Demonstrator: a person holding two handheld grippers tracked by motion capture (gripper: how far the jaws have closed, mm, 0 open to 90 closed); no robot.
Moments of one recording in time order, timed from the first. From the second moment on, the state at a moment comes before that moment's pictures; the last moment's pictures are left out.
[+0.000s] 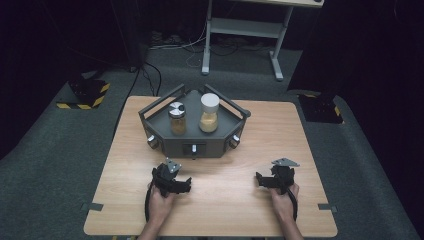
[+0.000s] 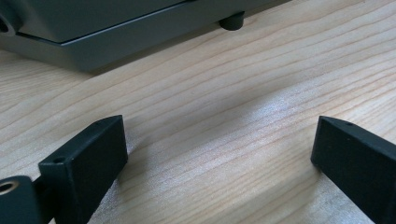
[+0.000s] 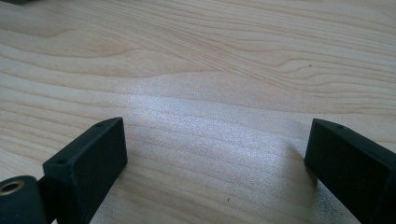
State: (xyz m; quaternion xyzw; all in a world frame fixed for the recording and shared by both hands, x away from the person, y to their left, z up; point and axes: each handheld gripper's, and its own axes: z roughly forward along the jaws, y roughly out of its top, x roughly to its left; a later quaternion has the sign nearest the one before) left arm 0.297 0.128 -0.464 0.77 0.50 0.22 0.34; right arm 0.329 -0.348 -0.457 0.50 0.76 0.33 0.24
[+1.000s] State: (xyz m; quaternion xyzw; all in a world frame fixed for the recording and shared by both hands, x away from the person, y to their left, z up) left arm 0.297 0.128 -0.464 0.77 0.50 0.22 0.34; right arm 0.328 -0.346 -0.457 0.51 0.76 0.33 0.24
